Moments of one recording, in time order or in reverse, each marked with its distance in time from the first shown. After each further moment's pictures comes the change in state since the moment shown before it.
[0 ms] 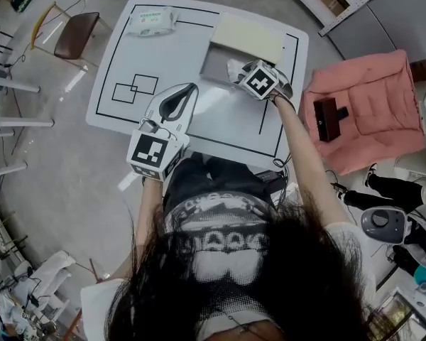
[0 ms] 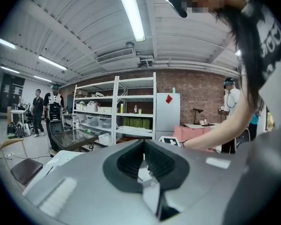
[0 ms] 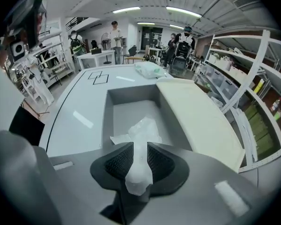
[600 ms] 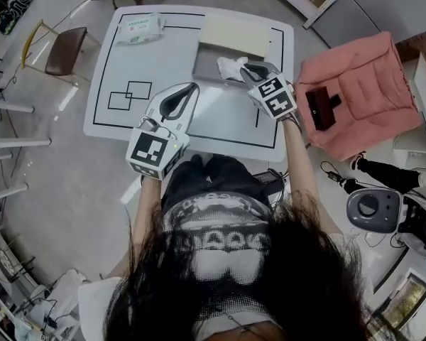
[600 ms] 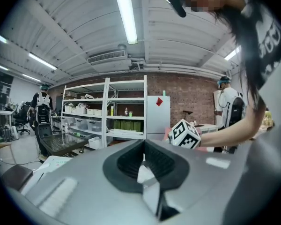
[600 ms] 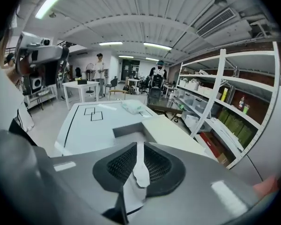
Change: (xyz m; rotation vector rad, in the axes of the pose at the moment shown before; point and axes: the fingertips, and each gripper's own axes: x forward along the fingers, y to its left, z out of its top) left arm -0.009 -0.021 0.012 0.035 -0.030 -0.120; right arm -0.123 0.012 0.025 0.185 -0.365 -0.239
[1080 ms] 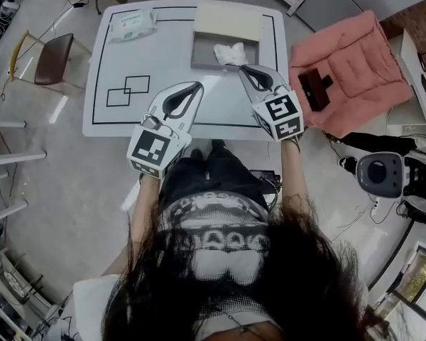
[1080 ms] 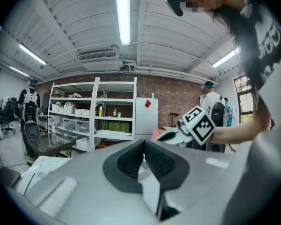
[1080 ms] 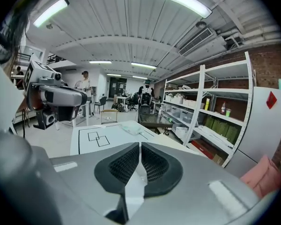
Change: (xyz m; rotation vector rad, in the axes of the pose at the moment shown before) left arm -0.045 -0.018 -0.007 0.010 -0.027 -0.157; right arm -0.088 0.074 0.055 0.128 -0.218 -0.151
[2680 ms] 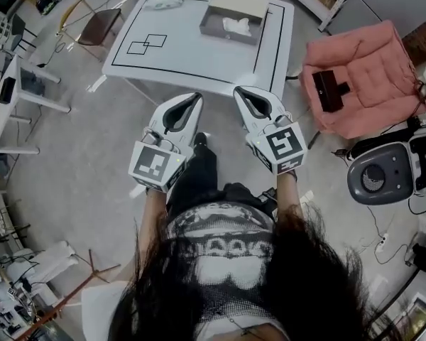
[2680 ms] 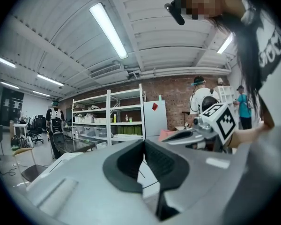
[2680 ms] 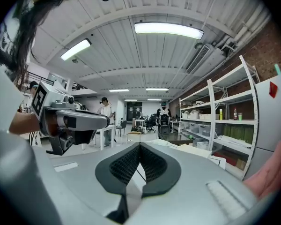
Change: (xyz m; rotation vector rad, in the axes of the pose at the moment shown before) left arm -0.111 -0.262 0.017 0.042 -0.004 0.280; right arm -0.274 0.121 -0.033 0.054 -0.306 0.223
